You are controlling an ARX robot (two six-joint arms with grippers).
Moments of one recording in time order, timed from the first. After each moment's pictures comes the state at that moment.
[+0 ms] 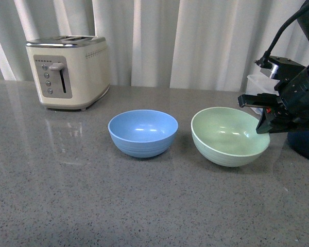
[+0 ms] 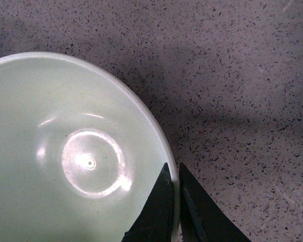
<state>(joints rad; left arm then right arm) 0.00 0.00 0.02 0.00 0.00 0.00 0.11 1.90 1.42 -0.40 -0.10 0.09</state>
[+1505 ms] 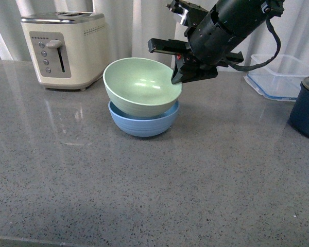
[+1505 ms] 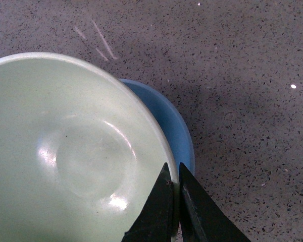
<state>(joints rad) 0.00 0.00 0.02 0.00 0.00 0.00 0.34 2.12 1.80 -0.46 -0.22 0.08</state>
